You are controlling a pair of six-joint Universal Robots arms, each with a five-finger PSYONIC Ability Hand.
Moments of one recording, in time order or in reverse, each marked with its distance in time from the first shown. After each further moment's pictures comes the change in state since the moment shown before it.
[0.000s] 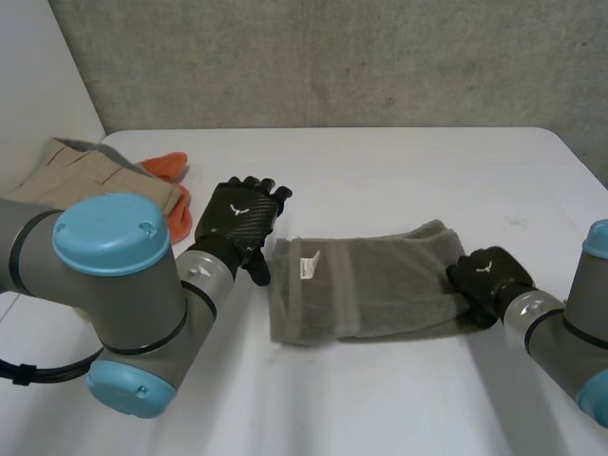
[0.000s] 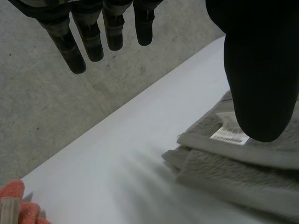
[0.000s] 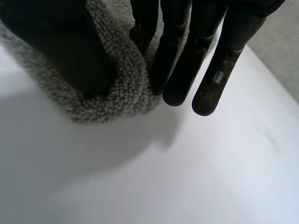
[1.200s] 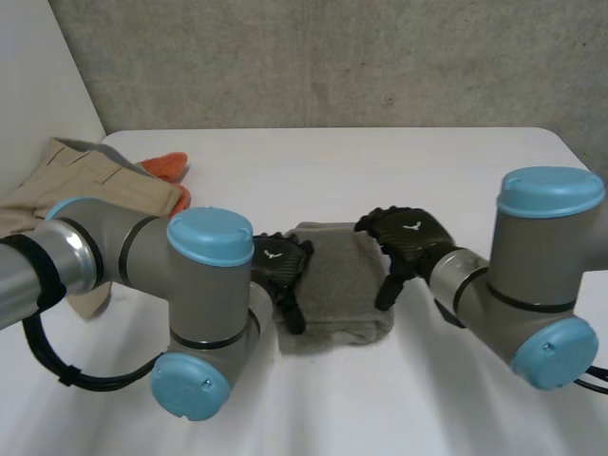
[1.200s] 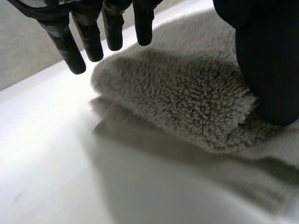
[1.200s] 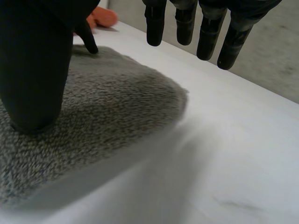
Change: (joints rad) left arm -0.108 -0.269 0.274 -0.265 -0.083 -0.141; right arm 0.265 0.047 -0.322 0.185 0.011 0.520; left_hand 0.000 0.000 0.000 0.000 0.000; right_hand -0.715 -0.949 -0.965 -0.953 -0.899
